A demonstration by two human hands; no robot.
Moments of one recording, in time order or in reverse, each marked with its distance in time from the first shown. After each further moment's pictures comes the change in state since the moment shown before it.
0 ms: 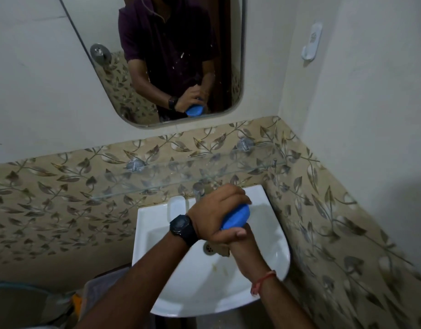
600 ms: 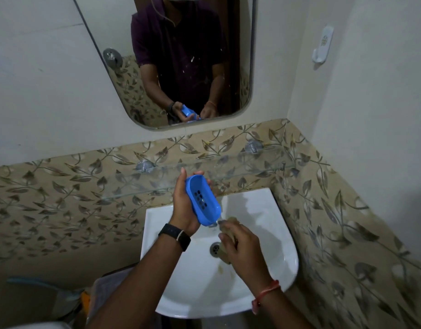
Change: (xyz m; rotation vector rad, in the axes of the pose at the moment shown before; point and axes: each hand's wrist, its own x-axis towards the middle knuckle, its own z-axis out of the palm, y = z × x) left_hand -0.018 -0.012 -0.025 -1.399 0.841 -1.209; right_hand -0.016 0.005 0.007 -0.391 0.105 -0.440
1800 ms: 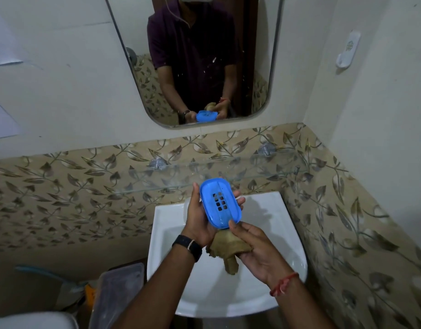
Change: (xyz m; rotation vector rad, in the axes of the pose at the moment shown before) left_hand 0.010 -0.033 -0.038 -0.230 -0.196 -0.247; right_hand 0.020 -0.018 -0.008 1.139 -0.384 0.560
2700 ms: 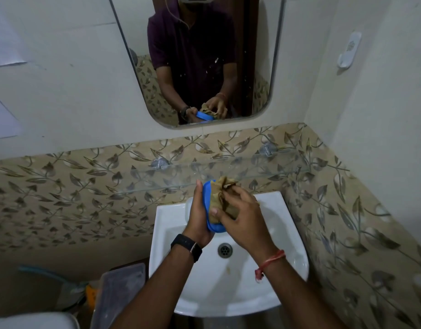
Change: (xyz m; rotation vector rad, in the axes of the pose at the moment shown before) left_hand -0.015 0.007 0.010 0.290 0.095 0.128; right_hand 0.021 -0.027 0.041 -1.241 0.309 -0.661
